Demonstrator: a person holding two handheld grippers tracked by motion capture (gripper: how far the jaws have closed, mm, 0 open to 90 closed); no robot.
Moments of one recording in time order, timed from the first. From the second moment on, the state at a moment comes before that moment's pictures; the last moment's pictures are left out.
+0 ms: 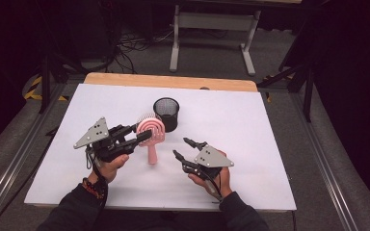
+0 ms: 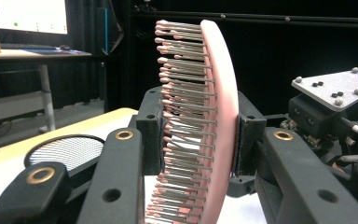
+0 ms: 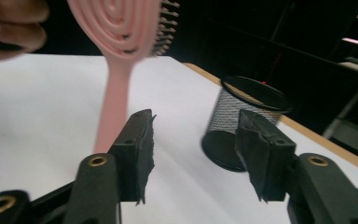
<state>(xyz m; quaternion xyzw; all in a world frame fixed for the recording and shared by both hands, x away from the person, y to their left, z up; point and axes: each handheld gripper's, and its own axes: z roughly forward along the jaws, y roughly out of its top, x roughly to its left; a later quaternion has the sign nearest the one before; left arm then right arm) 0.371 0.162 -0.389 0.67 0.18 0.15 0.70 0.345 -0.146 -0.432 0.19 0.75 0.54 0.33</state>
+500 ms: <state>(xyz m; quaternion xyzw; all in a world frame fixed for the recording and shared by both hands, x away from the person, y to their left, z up) 0.381 0.172 -0.382 0.67 0.20 0.17 0.70 0.340 -0.182 -0.430 0.23 0.74 0.53 0.36</state>
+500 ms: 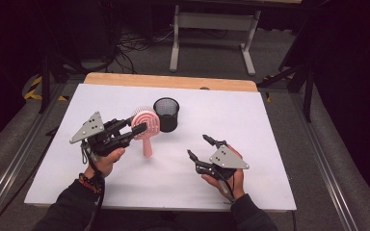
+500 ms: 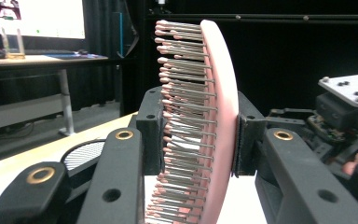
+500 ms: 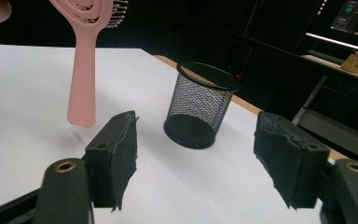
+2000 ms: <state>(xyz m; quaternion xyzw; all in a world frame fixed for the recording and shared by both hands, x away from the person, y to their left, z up) 0.421 0.149 -0.306 0.65 0.17 0.23 0.71 0.324 -0.253 -0.444 0.30 0.70 0.51 0.40</state>
